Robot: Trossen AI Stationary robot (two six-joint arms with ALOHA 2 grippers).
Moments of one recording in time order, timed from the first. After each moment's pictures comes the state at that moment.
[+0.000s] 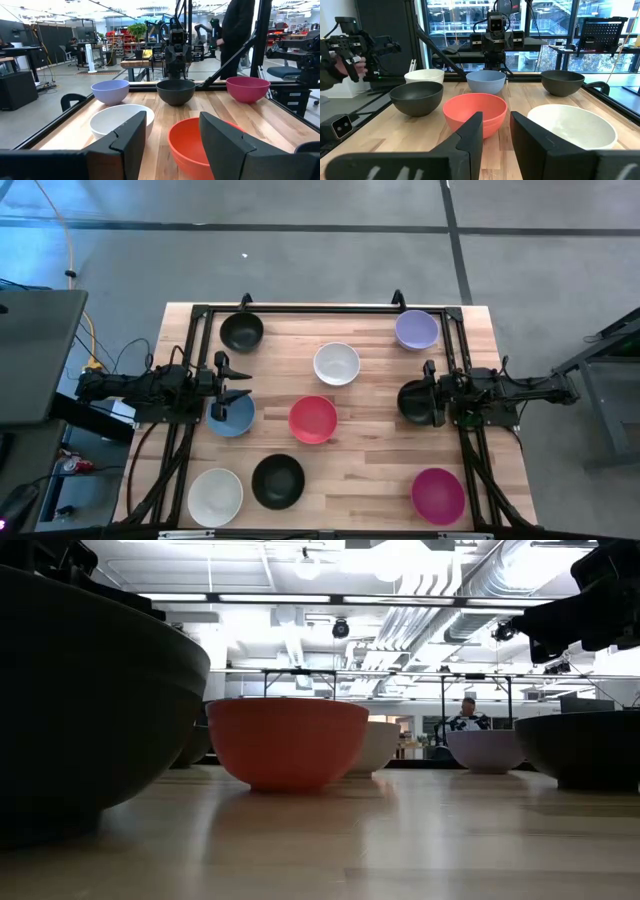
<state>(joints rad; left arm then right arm) 0.05 0.01 0.01 0.03 -0.14 0.06 0.09 0.01 0.02 -0.01 0.02 0.00</state>
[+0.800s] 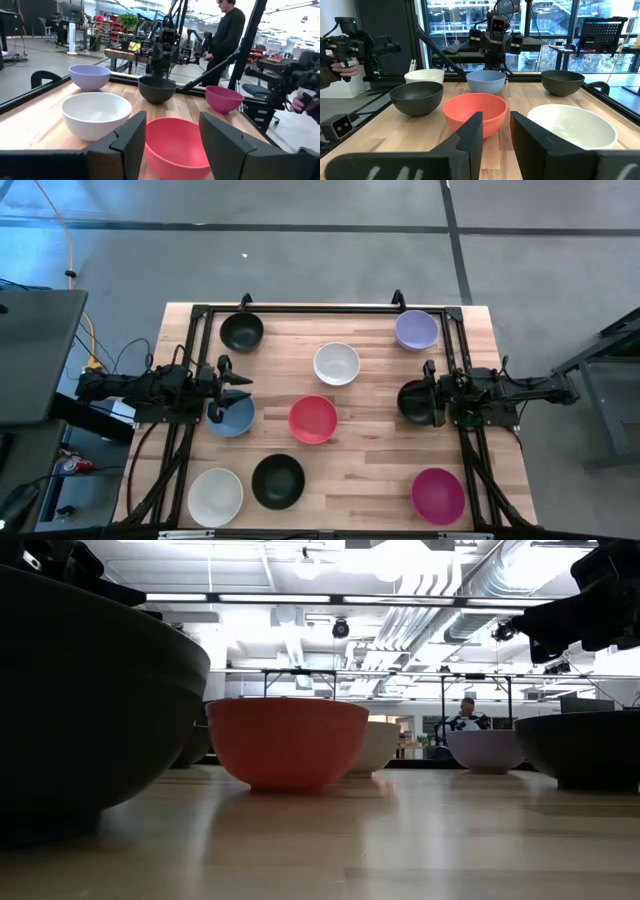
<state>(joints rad) 0.05 0.01 0.01 0.02 -0.08 -0.16 0.09 0.01 0.02 -0.01 0.02 0.00</state>
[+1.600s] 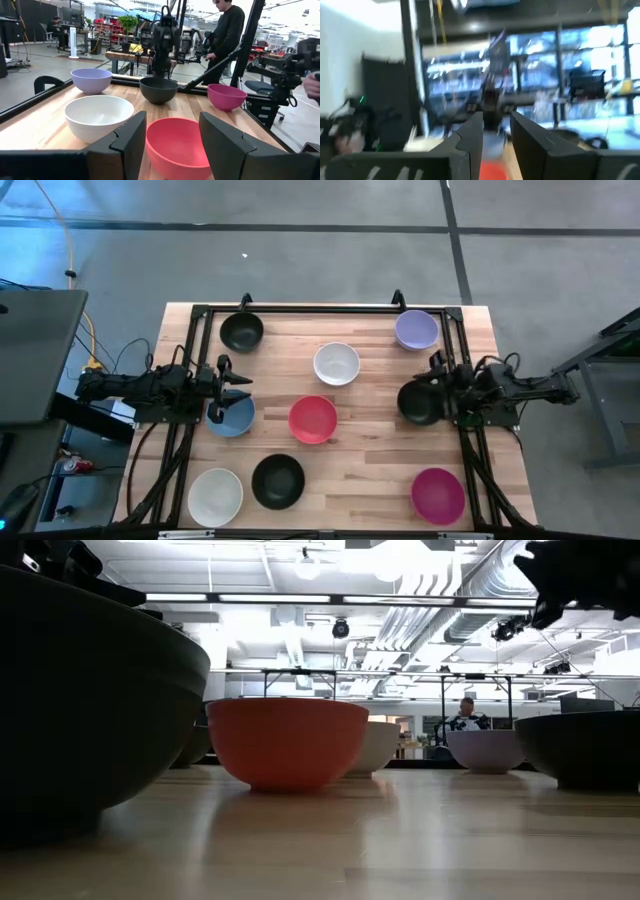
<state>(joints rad) 0.05 0.01 0.01 0.02 -0.08 -0.12 0.09 0.01 0.02 0.35 0.08 0.05</state>
